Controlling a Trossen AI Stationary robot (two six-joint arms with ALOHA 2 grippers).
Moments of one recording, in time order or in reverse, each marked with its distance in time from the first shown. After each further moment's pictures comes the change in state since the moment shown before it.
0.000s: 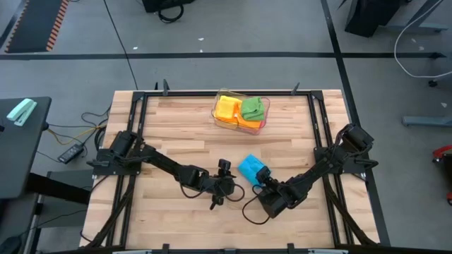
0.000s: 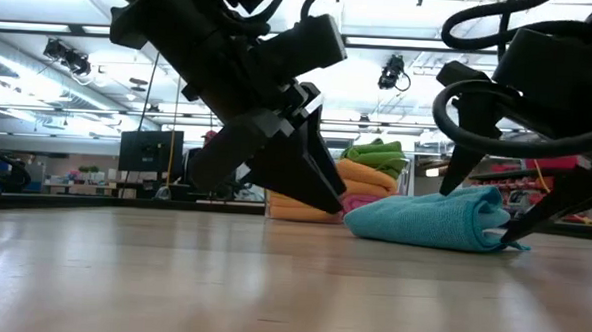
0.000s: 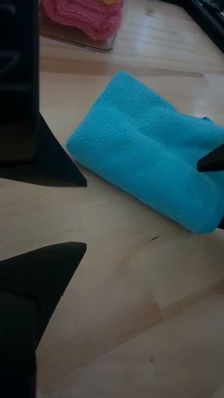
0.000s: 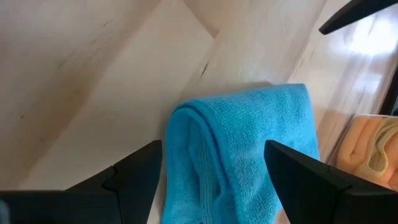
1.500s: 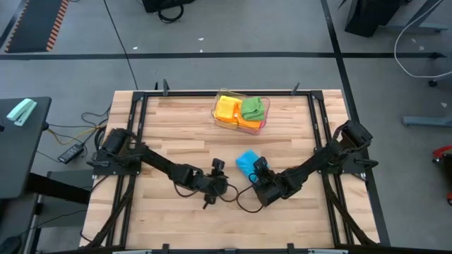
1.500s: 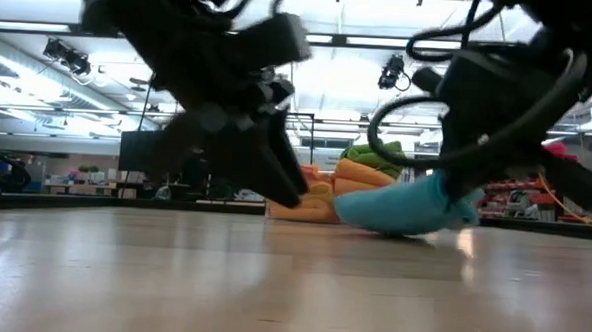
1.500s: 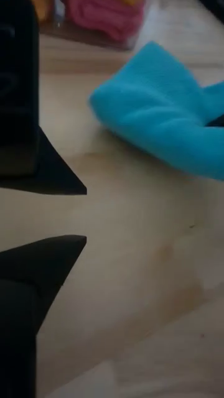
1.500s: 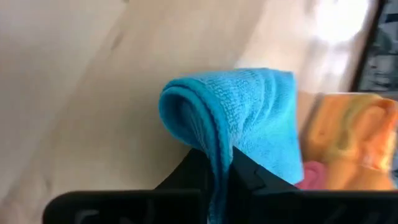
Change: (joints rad) left arm -0.008 -0.078 -0.075 -0.070 0.007 -0.004; right arm -0.115 -0.023 -0.036 0.074 0.078 -0.082
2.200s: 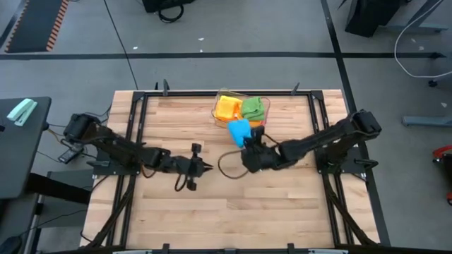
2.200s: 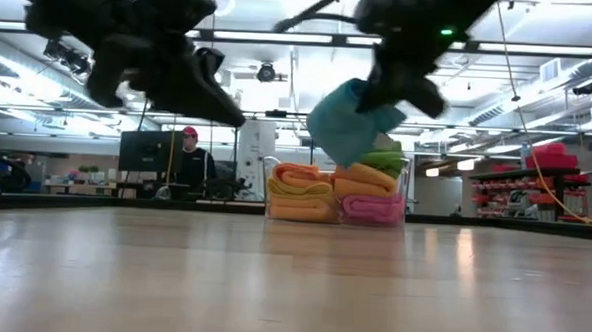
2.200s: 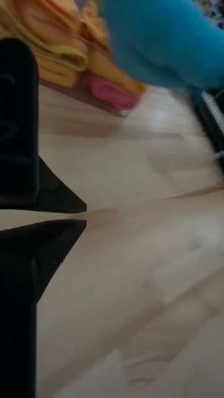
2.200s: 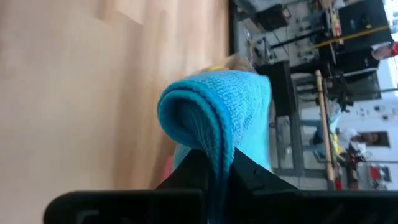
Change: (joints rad) left arm 0.077 -0.481 -0.464 0.295 0.088 0.039; right arm -0.263 -0.165 0.149 0.043 0.178 -0.110
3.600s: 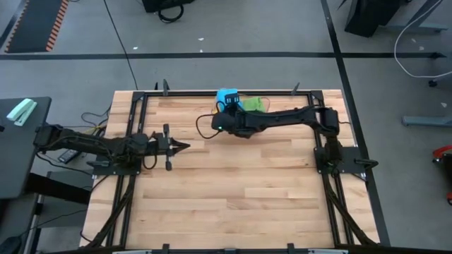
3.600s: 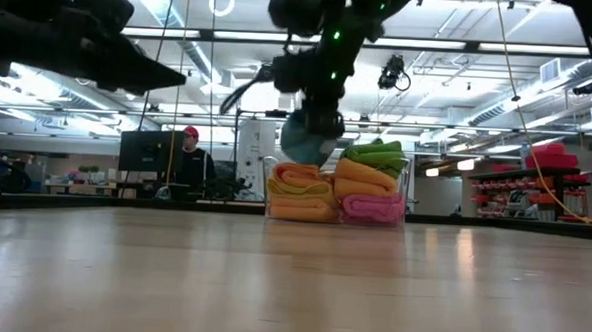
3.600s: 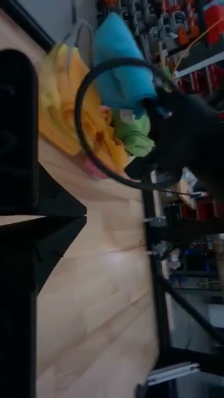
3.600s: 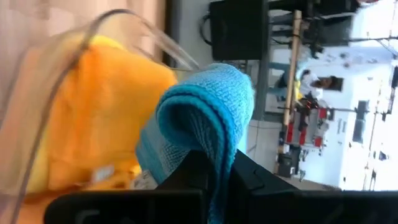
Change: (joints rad) left arm 0.246 -0.715 -0.467 0.184 0.166 -0.113; right arm -0.373 0.393 0.532 -0.128 0.046 -0.288
